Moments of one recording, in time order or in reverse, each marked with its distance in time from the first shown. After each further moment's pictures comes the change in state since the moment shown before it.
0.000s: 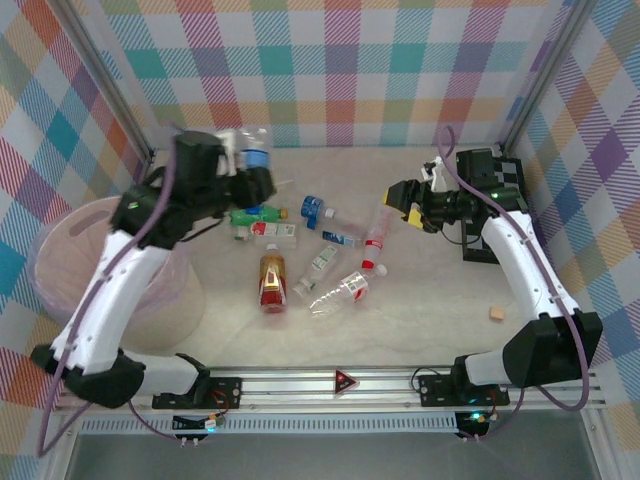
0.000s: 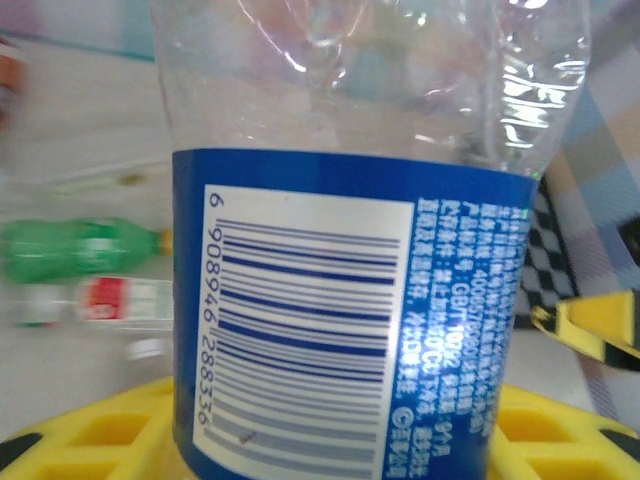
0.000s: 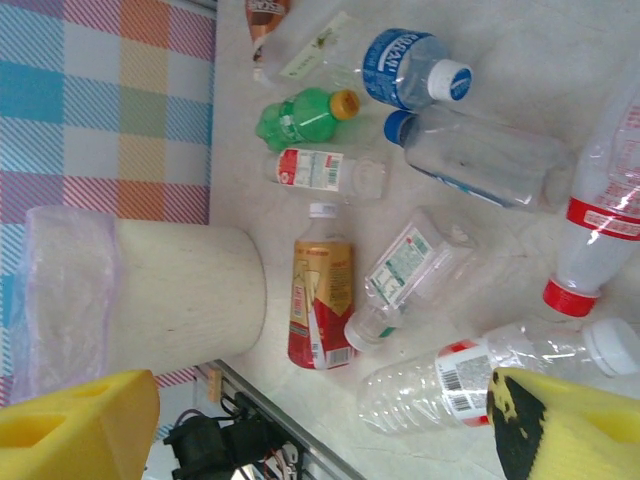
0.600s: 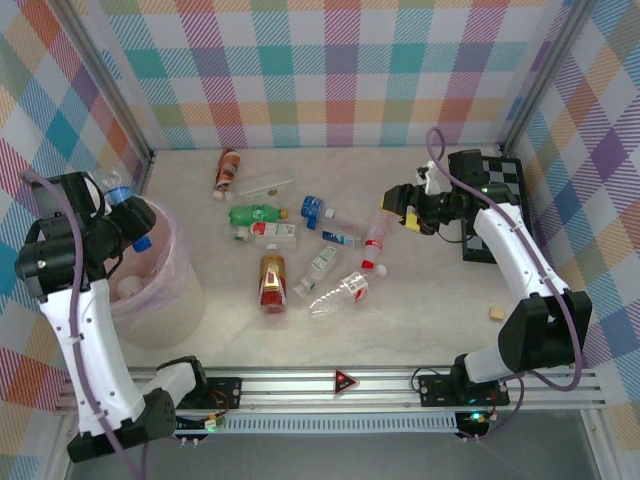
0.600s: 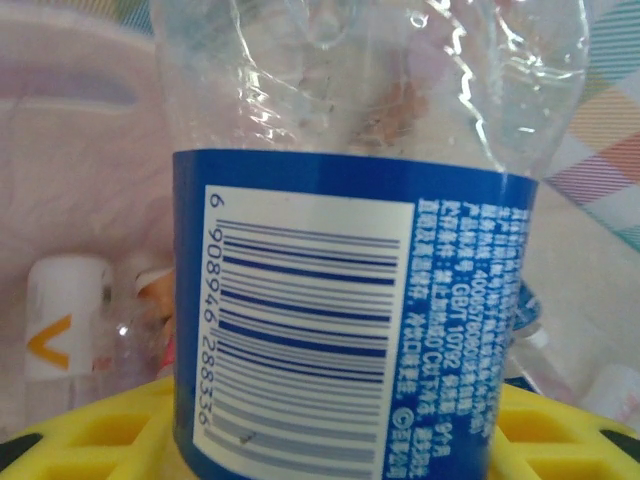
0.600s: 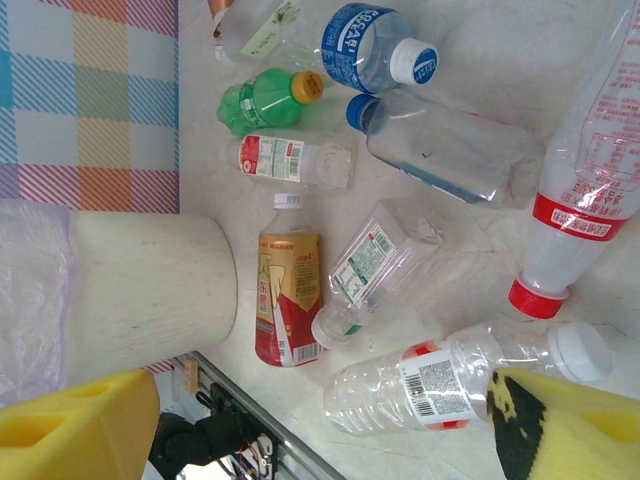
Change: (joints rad) left arm 0.836 -0.213 -0.142 -0.258 0.156 0.156; right arm 0.000 0.084 -0.008 -0.001 0.003 -0.063
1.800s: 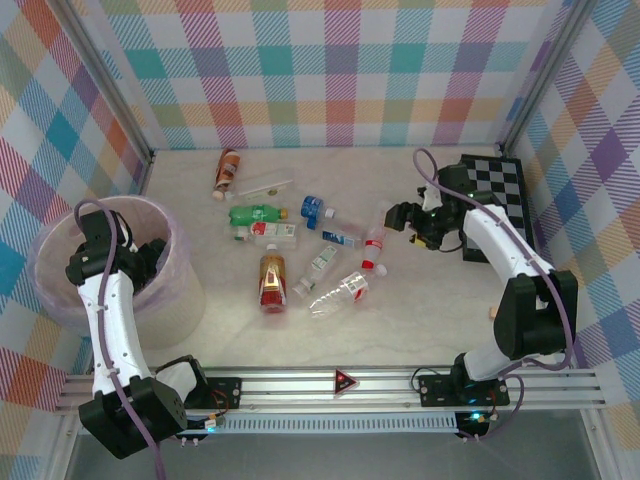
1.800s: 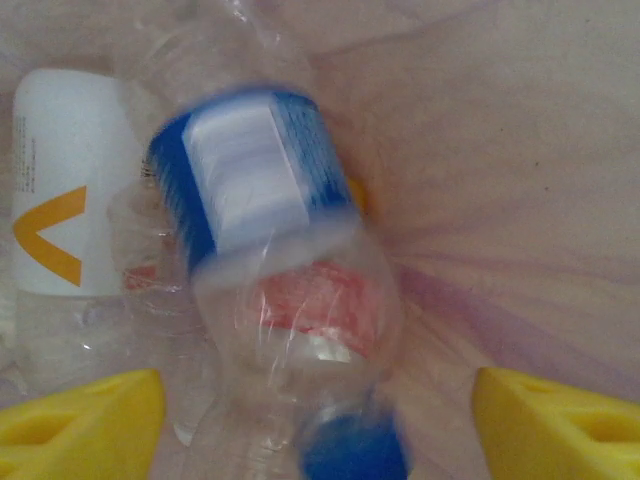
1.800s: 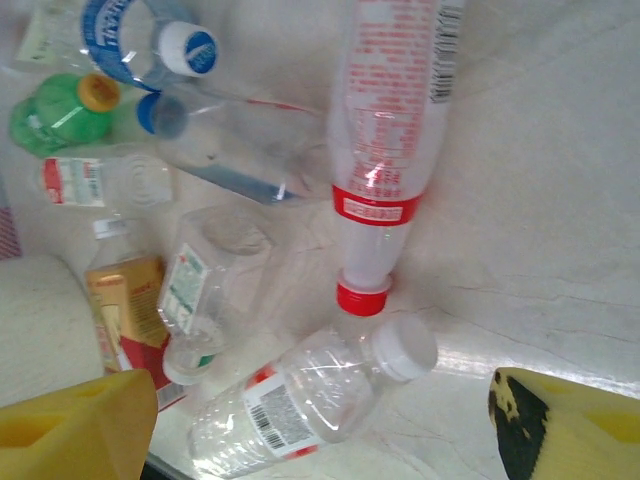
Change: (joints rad) left arm 0.085 -0.034 -0.571 0.233 -0.005 0.023; right arm 0.023 0.081 -0.111 0.019 0.254 0.000
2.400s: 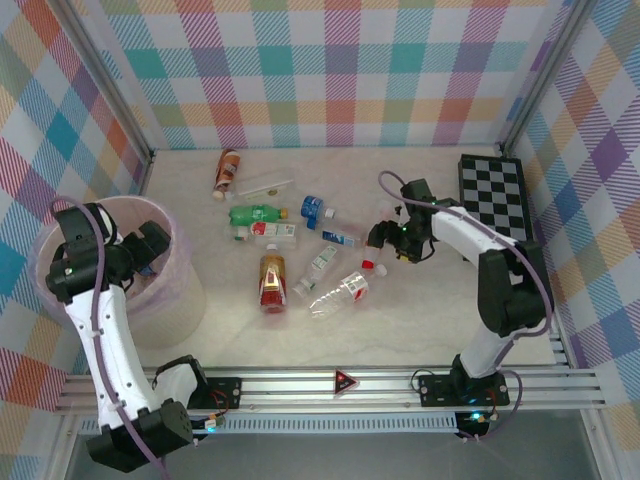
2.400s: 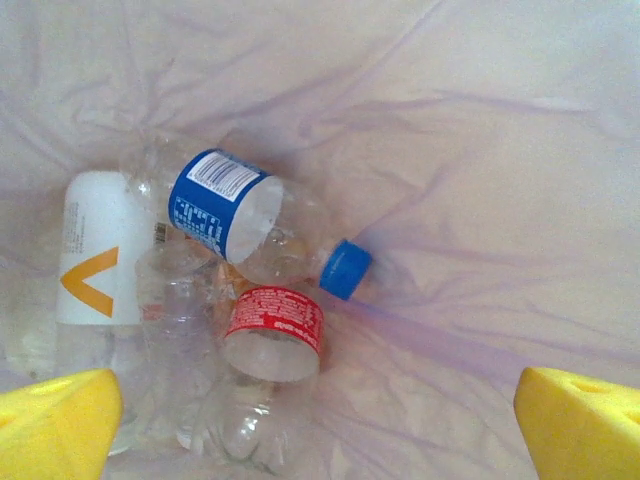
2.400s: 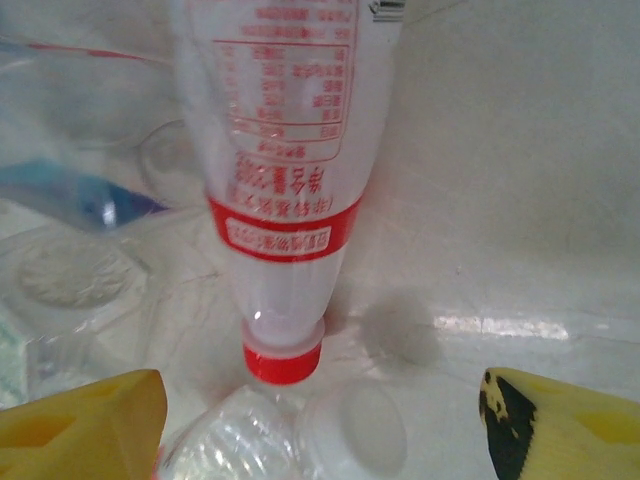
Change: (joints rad) left arm 0.004 -0.088 0.220 -0.104 0.006 0.024; right arm 0.146 0.190 -0.040 0.109 0.183 0.105
